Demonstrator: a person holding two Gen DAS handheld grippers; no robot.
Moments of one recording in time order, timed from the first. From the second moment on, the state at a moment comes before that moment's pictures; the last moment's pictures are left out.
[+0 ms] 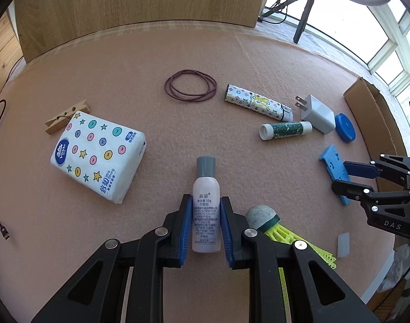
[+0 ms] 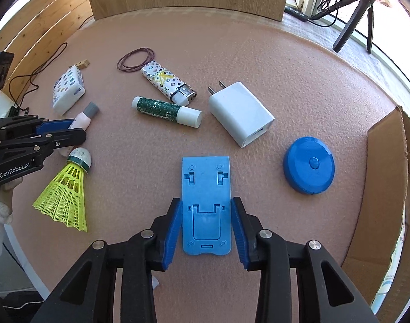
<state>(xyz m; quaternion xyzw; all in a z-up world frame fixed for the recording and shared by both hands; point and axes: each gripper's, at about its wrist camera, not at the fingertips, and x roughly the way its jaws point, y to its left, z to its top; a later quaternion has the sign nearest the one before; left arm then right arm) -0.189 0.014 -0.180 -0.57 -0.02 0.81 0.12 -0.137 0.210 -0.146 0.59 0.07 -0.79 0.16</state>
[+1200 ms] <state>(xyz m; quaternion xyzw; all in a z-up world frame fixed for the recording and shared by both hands) -0.109 0.076 -0.071 -0.49 -0.05 0.85 0.18 -0.059 0.288 -0.053 0.49 -0.05 -0.87 0.08</state>
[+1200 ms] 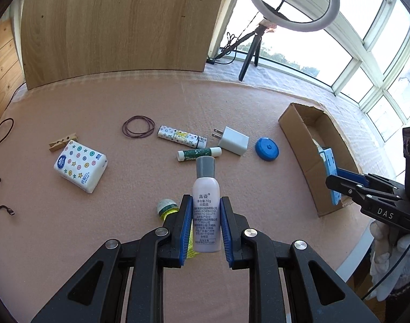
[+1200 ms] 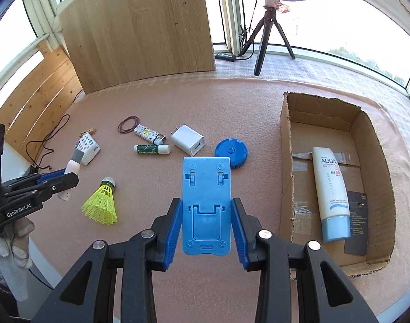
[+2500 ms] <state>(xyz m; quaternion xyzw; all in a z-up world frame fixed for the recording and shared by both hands) -0.189 0.375 -0.082 -0.49 0.04 0.81 0.32 -0.049 0.462 -0.066 0.48 -0.08 -0.87 -0.05</state>
